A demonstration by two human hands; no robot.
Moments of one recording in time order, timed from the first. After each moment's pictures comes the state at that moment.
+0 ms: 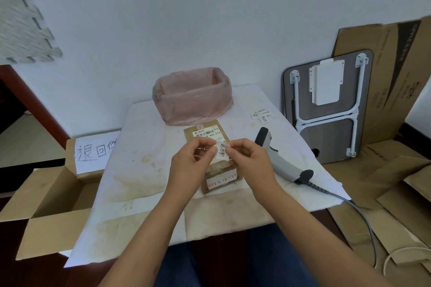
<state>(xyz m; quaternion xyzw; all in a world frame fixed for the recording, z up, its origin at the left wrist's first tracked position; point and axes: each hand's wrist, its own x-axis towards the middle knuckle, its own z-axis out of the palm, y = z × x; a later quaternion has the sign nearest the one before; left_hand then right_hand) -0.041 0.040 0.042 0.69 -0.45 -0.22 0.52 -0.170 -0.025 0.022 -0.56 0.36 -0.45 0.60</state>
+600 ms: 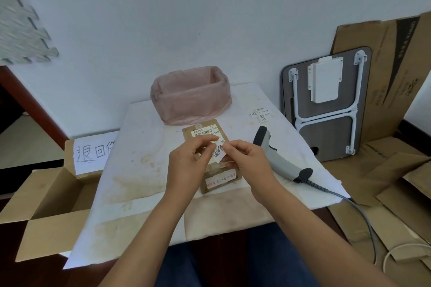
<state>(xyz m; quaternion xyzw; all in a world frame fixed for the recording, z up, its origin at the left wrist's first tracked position) -0.044 0.038 0.044 0.69 -0.50 -0.12 0.51 -0.168 -0.026 0.024 -0.55 0.37 -0.40 0.63</state>
